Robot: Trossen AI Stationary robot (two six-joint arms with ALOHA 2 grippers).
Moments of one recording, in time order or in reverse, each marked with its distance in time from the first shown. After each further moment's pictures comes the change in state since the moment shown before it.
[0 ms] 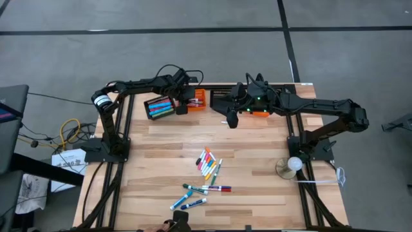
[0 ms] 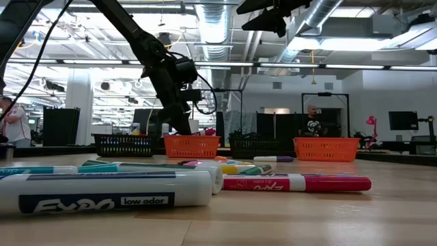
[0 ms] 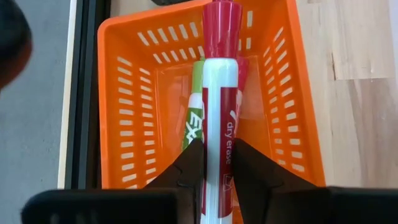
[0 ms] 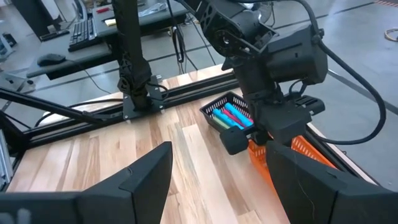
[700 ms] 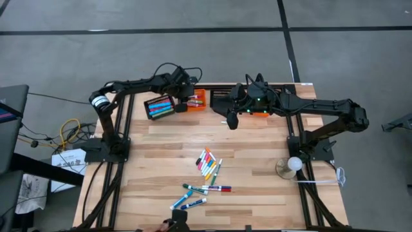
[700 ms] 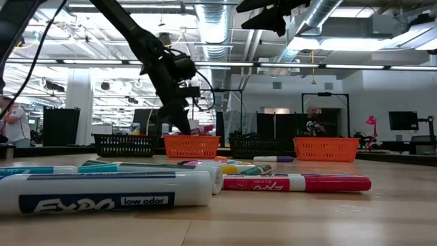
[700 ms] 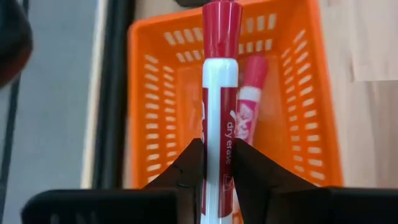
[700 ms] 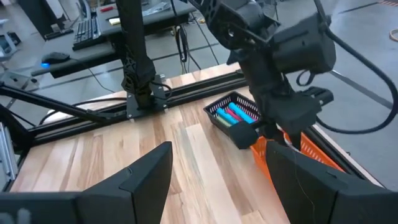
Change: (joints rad) left arm 0.006 -0.022 0.000 0.009 -0.029 -0.010; right arm 0.013 0.000 0.000 0.000 0.000 0.000
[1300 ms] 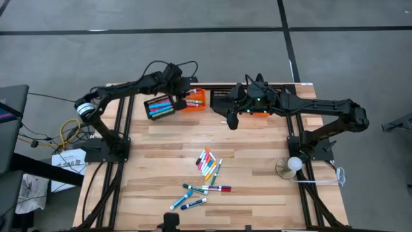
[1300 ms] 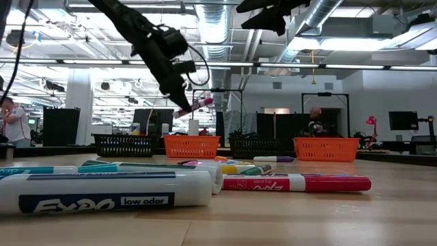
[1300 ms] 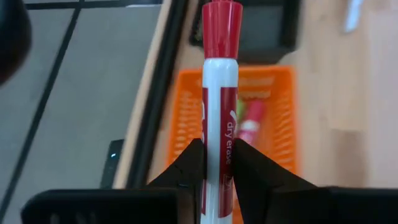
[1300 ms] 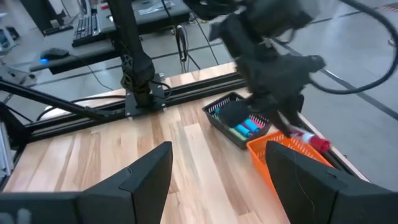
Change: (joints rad) left arm -0.005 -0.186 -0.045 0.026 -0.009 -0.138; right arm 0.000 0.000 0.000 0.000 0.000 -0.024
